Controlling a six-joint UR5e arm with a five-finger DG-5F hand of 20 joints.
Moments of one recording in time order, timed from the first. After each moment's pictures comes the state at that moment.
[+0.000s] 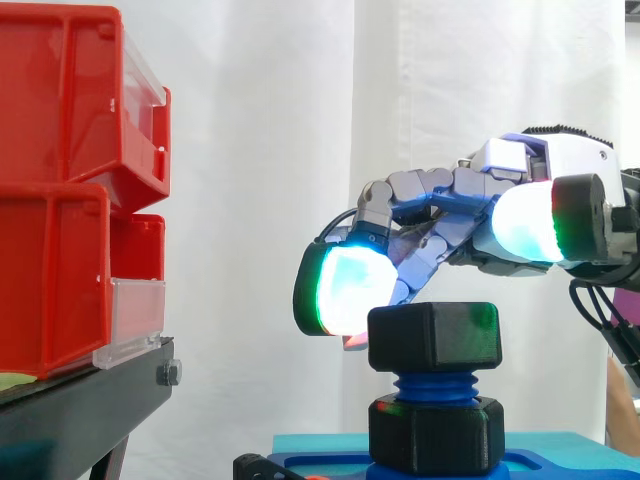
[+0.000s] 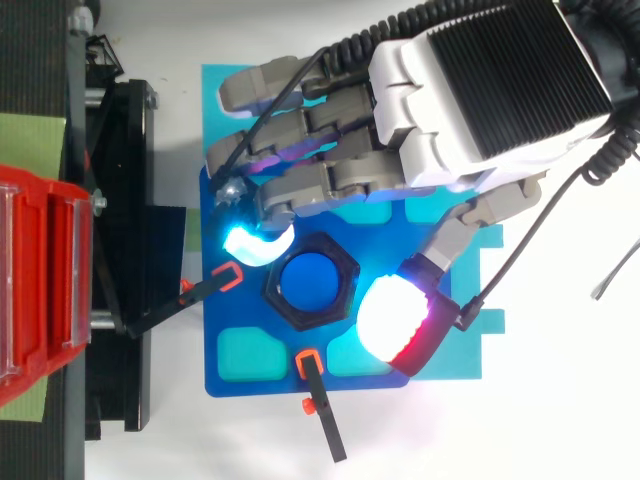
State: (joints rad) arm -0.04 -2.29 -1.22 -2.56 -2.05 -1.21
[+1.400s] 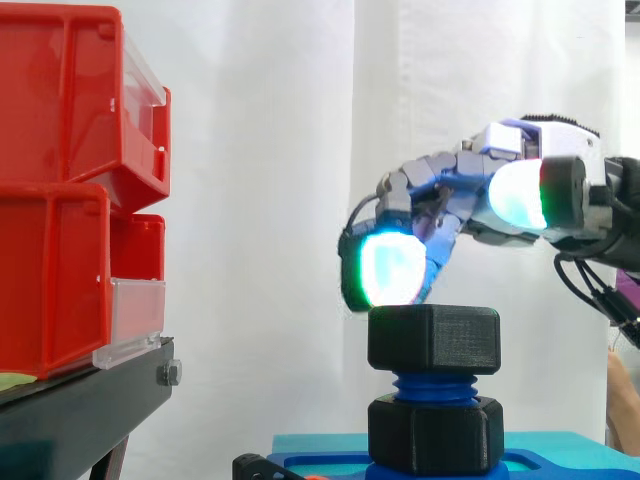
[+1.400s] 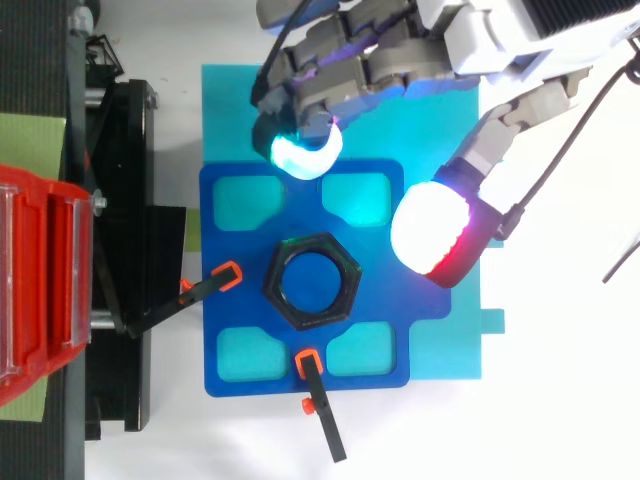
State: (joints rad) arm -0.13 -2.28 -1.18 -2.54 -2.15 -1.21
